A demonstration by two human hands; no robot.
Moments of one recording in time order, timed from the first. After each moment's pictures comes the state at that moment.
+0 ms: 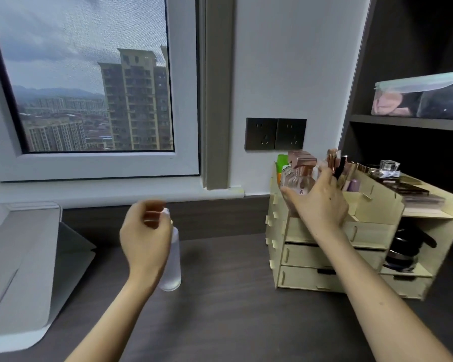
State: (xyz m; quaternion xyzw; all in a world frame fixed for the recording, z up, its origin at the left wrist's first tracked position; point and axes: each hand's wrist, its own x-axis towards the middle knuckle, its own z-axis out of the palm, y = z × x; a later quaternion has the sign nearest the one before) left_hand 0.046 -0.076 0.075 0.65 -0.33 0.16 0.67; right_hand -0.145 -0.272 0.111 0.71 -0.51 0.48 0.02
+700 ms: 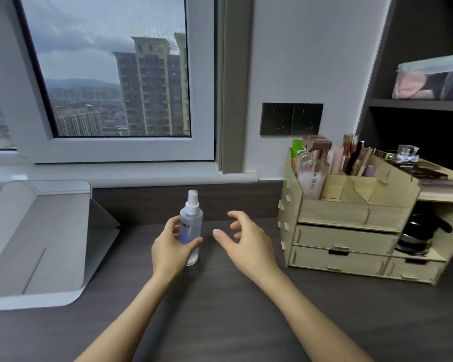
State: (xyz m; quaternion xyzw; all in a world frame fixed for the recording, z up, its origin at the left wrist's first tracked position) left_hand 0.061 -0.072 -0.004 0.78 -0.33 0.00 0.54; right_hand -0.088 -0.136 0.044 0.84 -0.33 0.33 -0.27
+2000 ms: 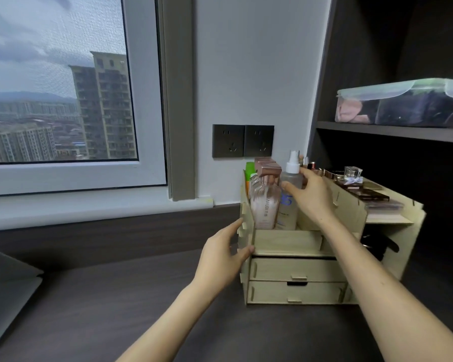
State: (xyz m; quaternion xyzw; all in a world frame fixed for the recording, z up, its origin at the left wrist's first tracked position) left_hand -0.051 -0.186 0.057 0.64 -0.57 -0.09 0.50; right_hand -0.188 -0.330 0.134 0.74 -0.42 0.49 -0.19
